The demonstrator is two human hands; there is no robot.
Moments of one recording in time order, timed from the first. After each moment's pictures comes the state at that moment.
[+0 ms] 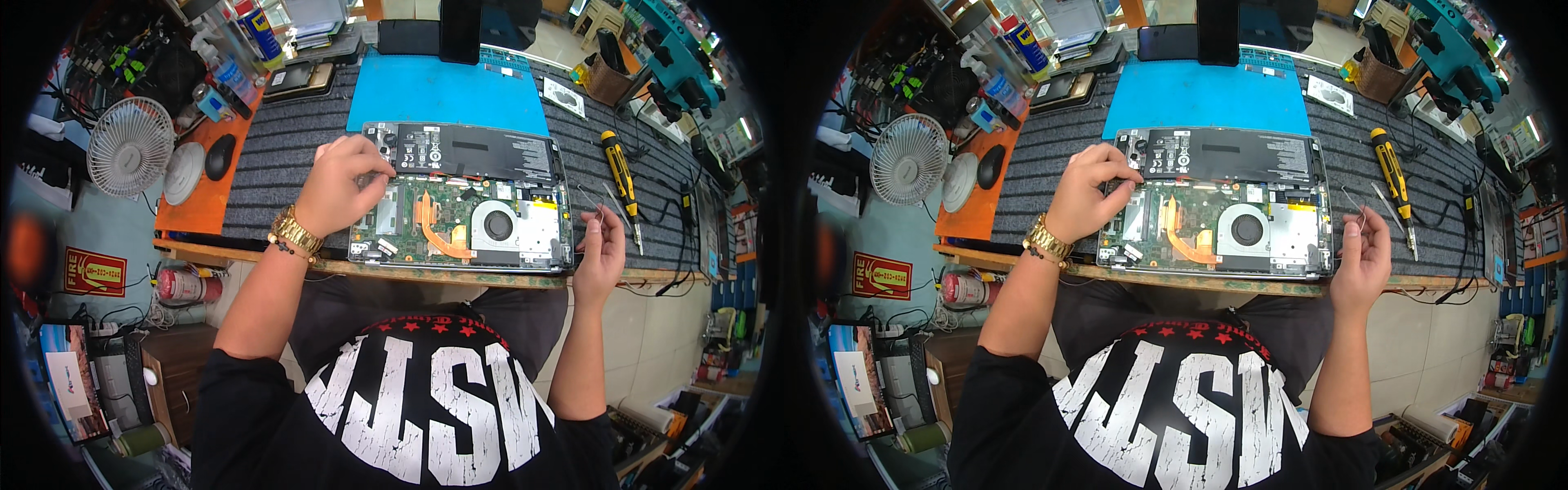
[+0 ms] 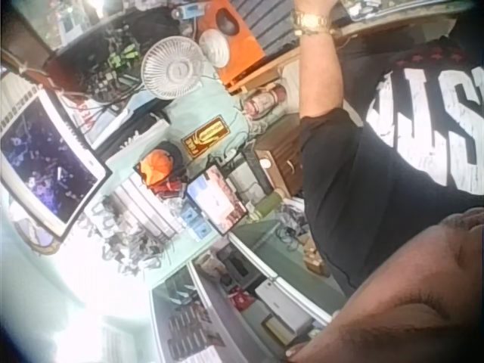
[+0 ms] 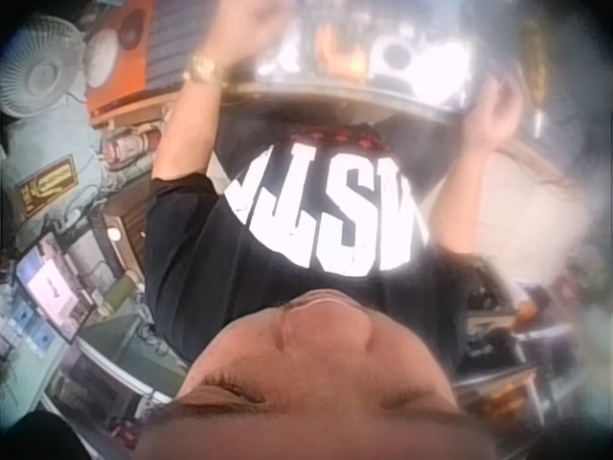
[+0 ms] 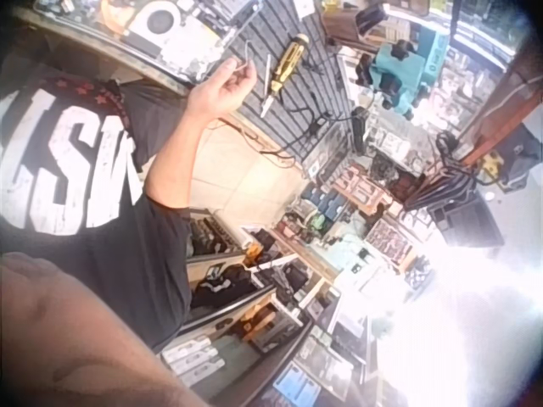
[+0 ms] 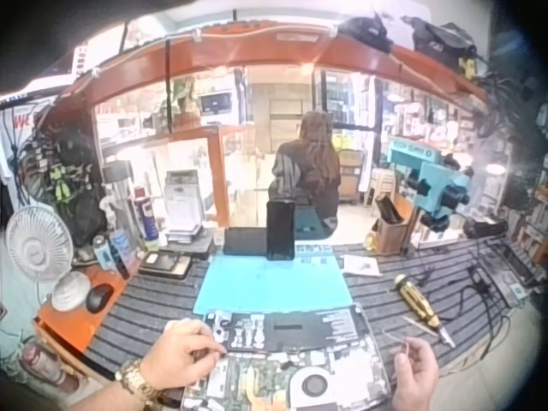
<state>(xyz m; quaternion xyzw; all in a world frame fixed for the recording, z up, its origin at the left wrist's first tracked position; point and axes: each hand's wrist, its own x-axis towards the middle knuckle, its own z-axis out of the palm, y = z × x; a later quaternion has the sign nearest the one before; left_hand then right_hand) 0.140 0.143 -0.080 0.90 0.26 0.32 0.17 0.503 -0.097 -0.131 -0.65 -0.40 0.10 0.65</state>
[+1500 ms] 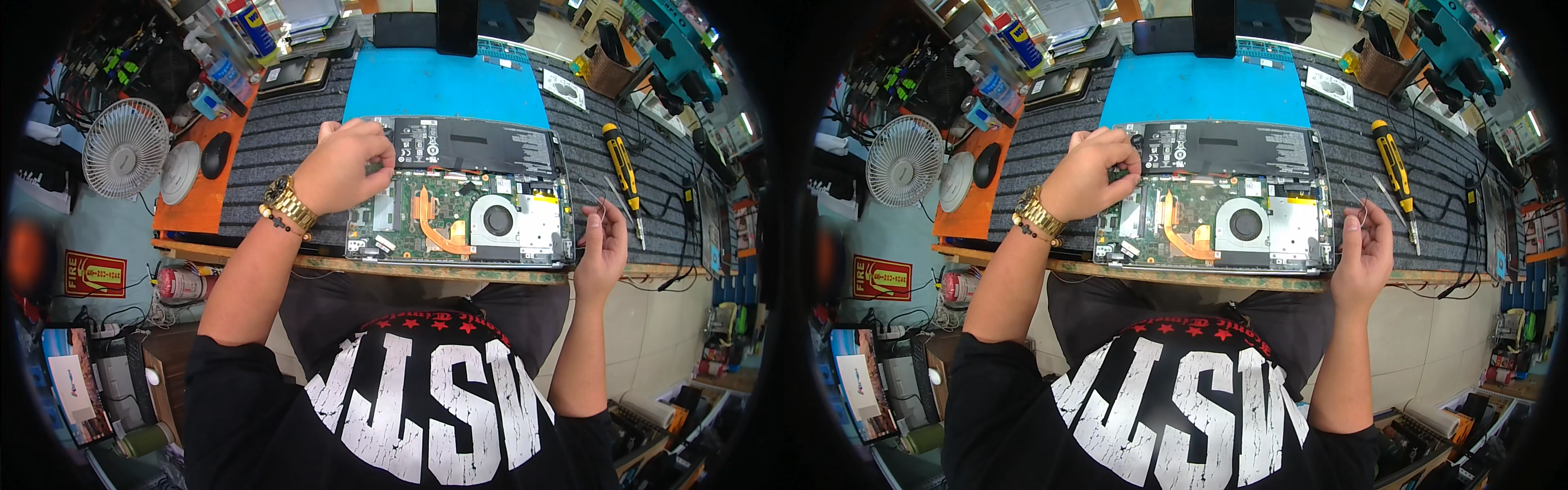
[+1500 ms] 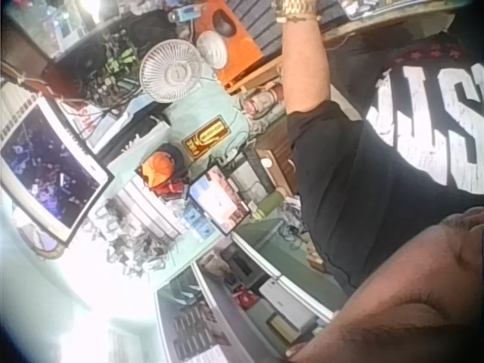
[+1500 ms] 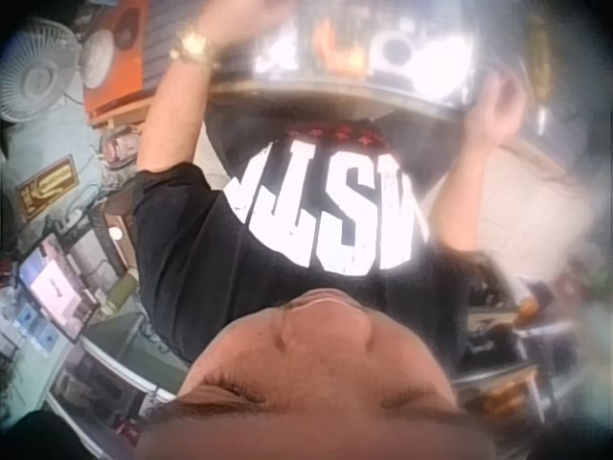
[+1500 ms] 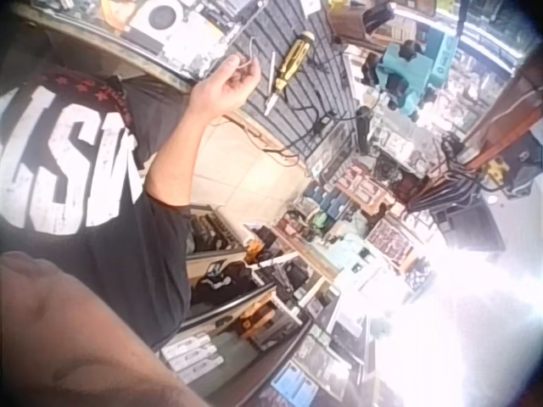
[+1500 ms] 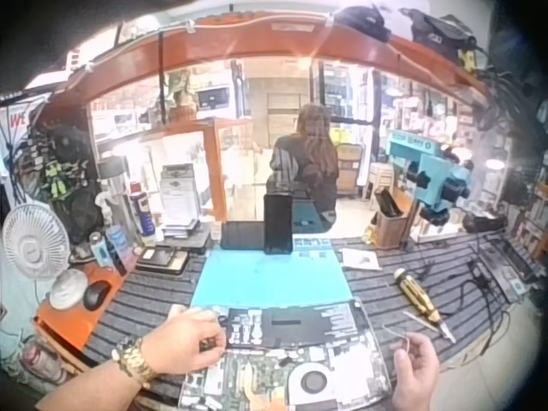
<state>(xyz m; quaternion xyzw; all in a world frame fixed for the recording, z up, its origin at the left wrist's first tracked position) 0.151 0.159 -0.058 0.94 0.24 0.17 0.15 0.498 -0.096 -0.128 -0.65 -0.39 0.09 0.64</state>
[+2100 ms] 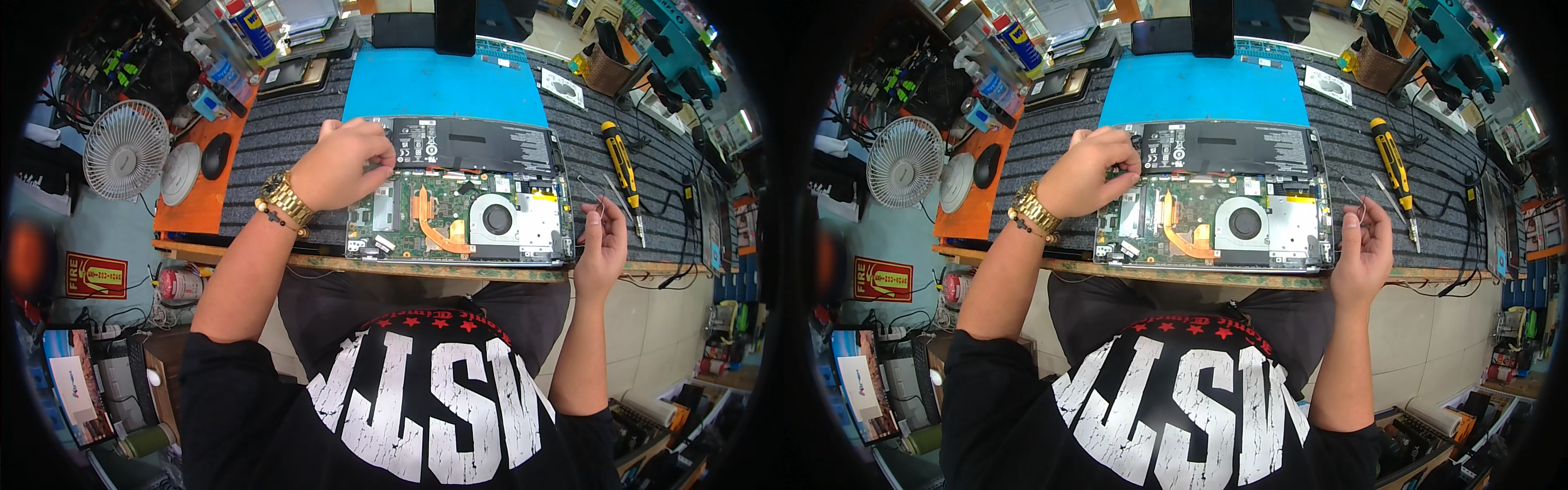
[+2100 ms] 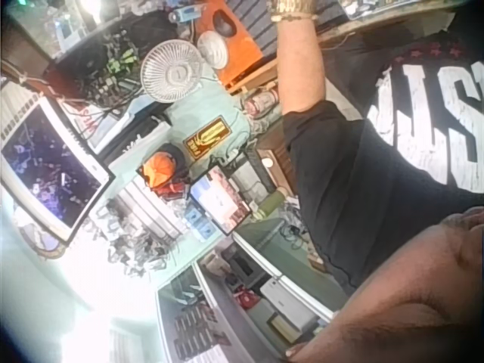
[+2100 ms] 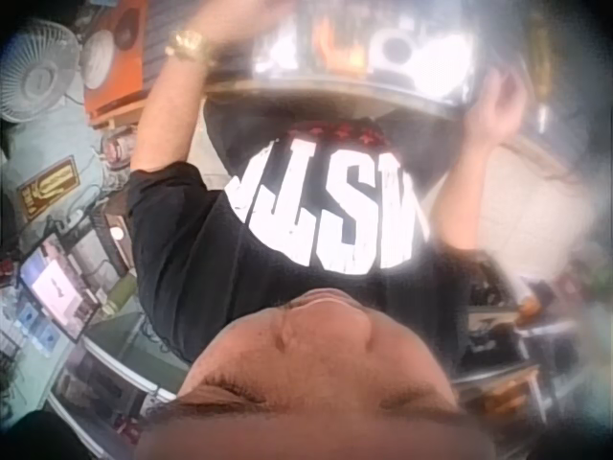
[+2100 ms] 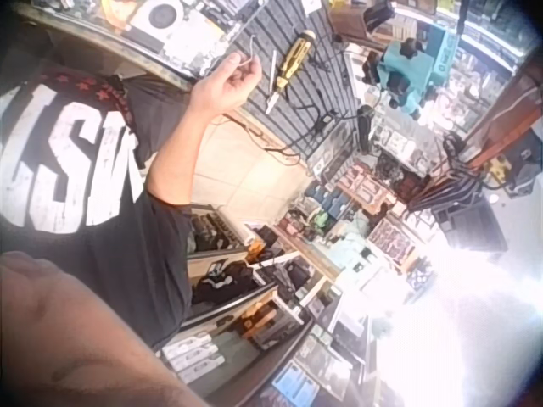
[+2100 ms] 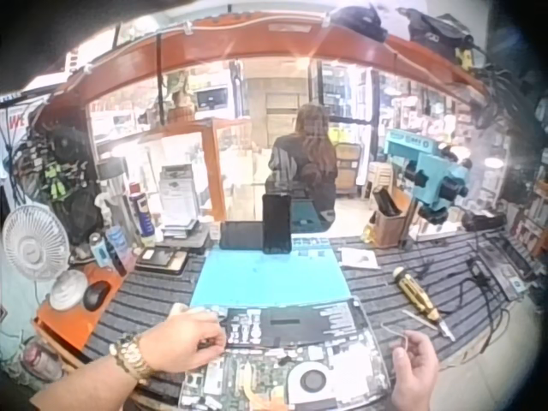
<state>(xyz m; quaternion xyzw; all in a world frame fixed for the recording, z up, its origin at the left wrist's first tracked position) 0.151 0.162 -0.053 0.96 0.21 0.15 0.13 0.500 -0.096 -0.130 -0.65 -0.39 0.09 0.65</state>
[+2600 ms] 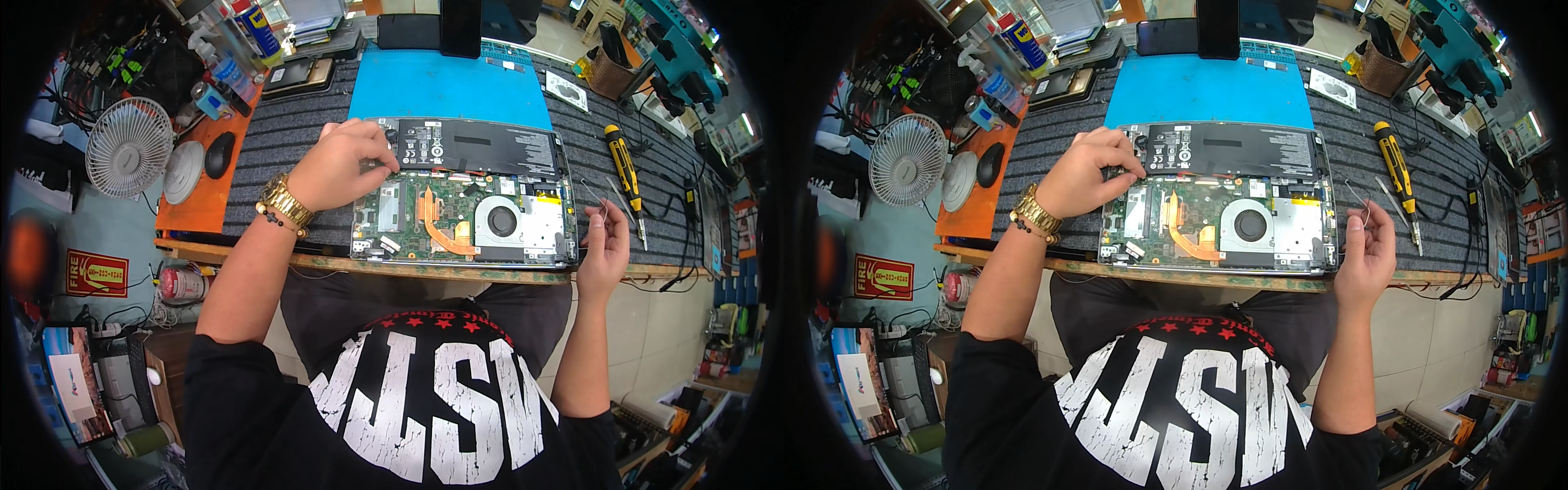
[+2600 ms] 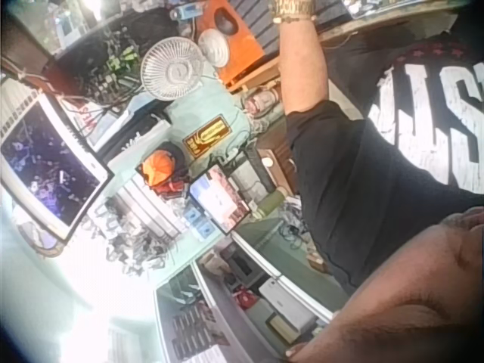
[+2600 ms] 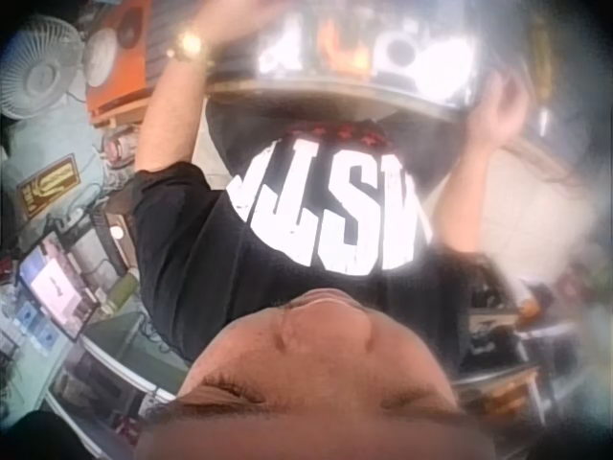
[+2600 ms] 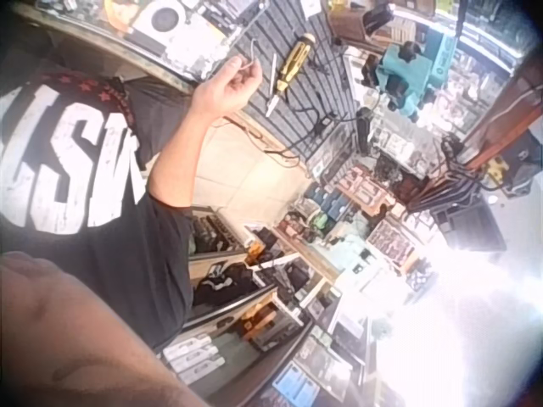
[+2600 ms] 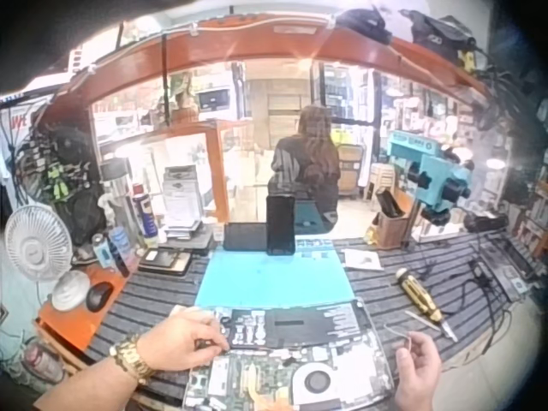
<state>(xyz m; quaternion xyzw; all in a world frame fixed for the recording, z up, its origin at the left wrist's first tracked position) 0.139 0.168 -0.057 0.95 0.19 0.19 0.16 0.499 -0.095 -0.129 -0.65 -0.39 0.09 0.64</state>
